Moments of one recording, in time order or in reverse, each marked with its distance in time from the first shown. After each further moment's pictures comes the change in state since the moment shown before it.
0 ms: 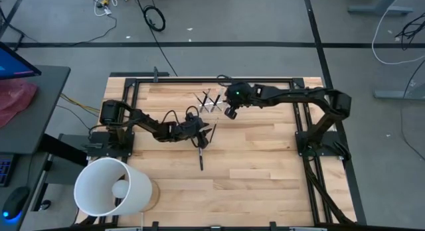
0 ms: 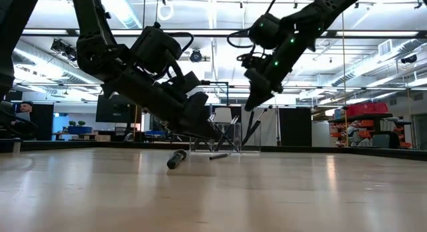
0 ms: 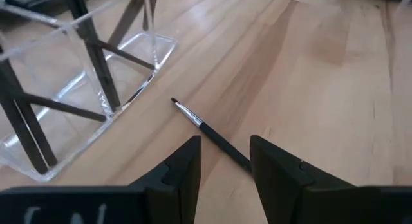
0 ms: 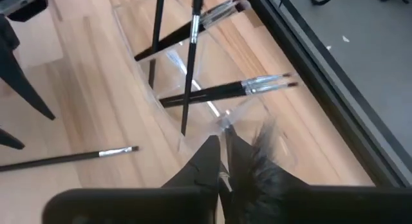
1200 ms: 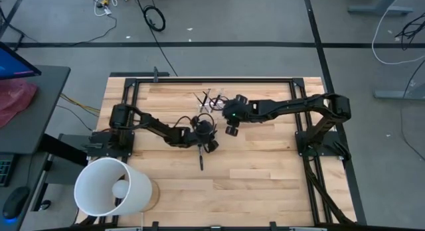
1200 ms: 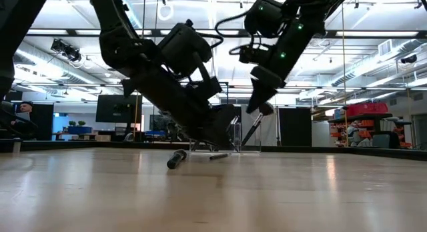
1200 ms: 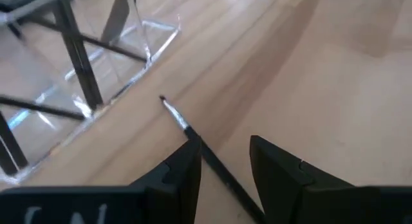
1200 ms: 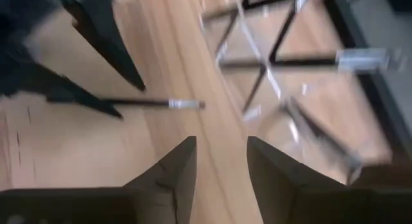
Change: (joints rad) left arm -0.074 0.120 0.237 -0.274 -0.200 -0.088; right arm 0.219 0.006 0.000 -0.118 0.126 0.012
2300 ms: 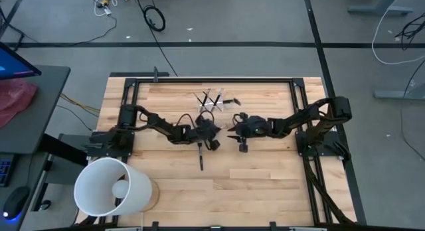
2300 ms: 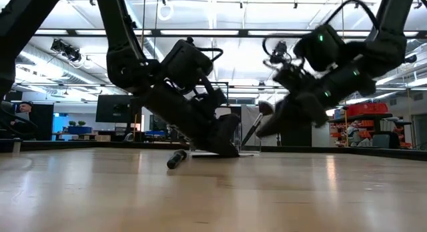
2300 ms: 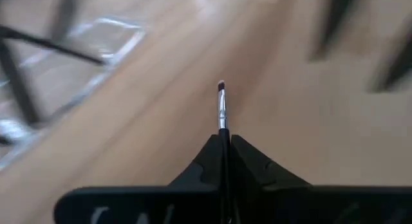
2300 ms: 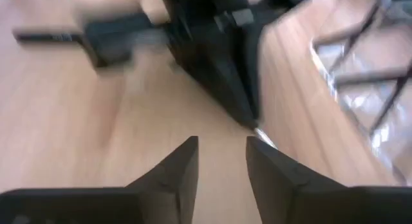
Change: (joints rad) left arm 0.022 0.114 -0.002 0.159 0.191 0.047; right arm 0.069 0.000 -0.618 1.036 -0.261 -0.130
